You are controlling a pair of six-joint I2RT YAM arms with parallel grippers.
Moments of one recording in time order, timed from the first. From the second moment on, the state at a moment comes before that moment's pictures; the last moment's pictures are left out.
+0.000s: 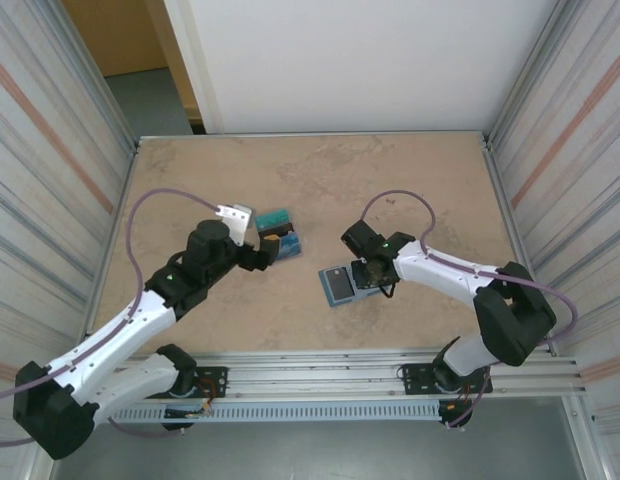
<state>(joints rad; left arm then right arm) -0.65 0.94 0.70 -0.24 -0.16 -0.13 0.71 1.48 0.89 -0.74 0.18 0.55</state>
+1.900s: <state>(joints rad) -1.01 1.75 0.93 -0.22 -0.36 -0.29 0.49 1.56 0.76 -0.39 -0.41 0.54</state>
